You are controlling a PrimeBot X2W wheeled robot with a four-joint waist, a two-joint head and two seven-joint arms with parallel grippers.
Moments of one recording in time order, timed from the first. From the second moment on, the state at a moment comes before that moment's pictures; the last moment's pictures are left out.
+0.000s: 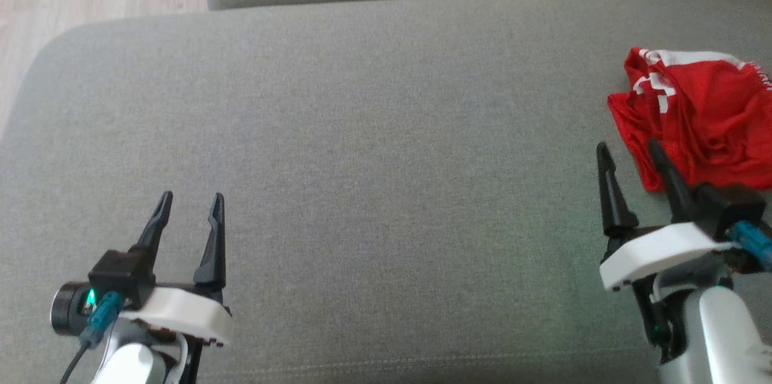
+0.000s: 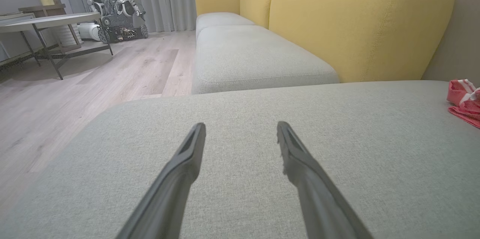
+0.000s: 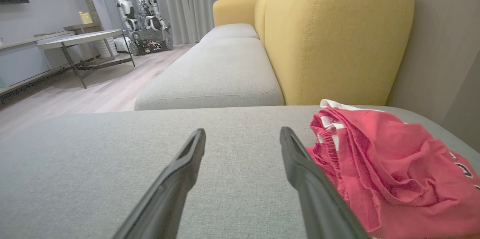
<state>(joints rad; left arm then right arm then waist) -0.04 0.36 -0.39 0.06 -0.39 0.23 -0.24 -0.11 -0.05 -0.03 0.07 0.11 0.13 0.06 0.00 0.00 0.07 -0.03</state>
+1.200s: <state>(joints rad) 0.04 0.39 -0.41 0.03 -0.40 0.26 -0.22 -0.01 -0.05 -0.02 0.01 0.11 0.13 0.11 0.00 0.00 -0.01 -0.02</state>
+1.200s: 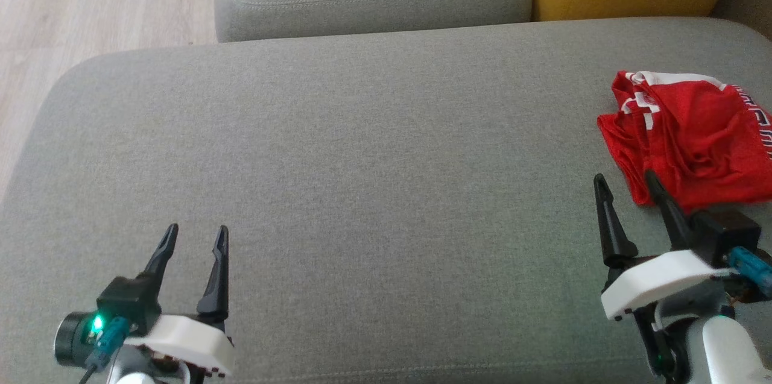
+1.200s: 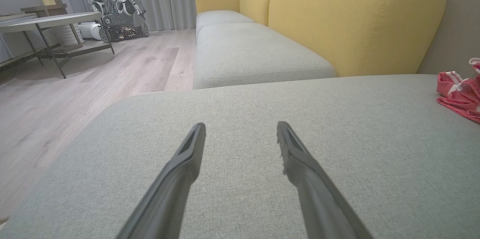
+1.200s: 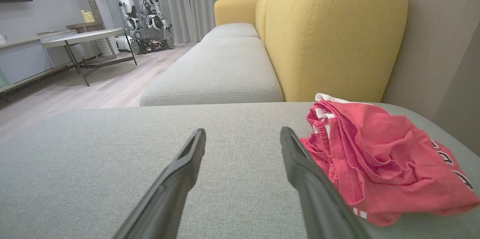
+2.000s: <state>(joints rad) 0.04 0.39 -0.42 0.03 -0.41 0.26 -0.22 -0.01 -0.05 -0.02 0.00 0.12 0.13 0.12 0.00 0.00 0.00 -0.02</state>
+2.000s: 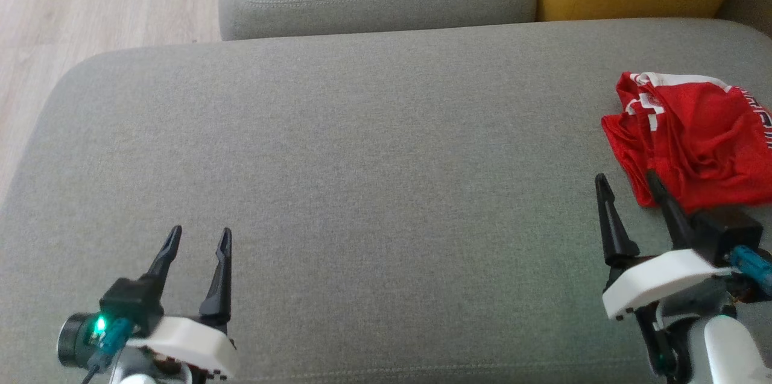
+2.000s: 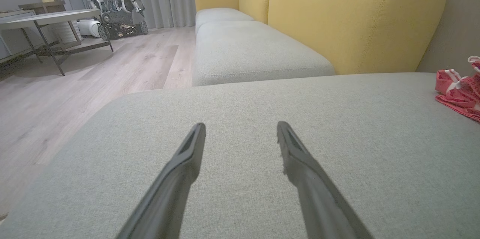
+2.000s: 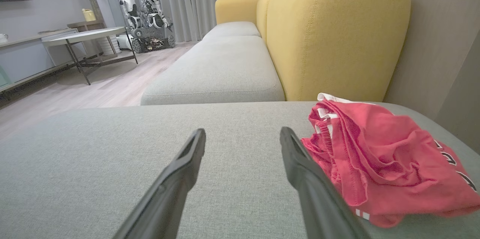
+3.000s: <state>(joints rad) 0.07 0.31 -0.37 0.13 -0.66 0.18 -0.16 0.03 -0.04 -0.04 0.12 0.40 0.13 0.12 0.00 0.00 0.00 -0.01</state>
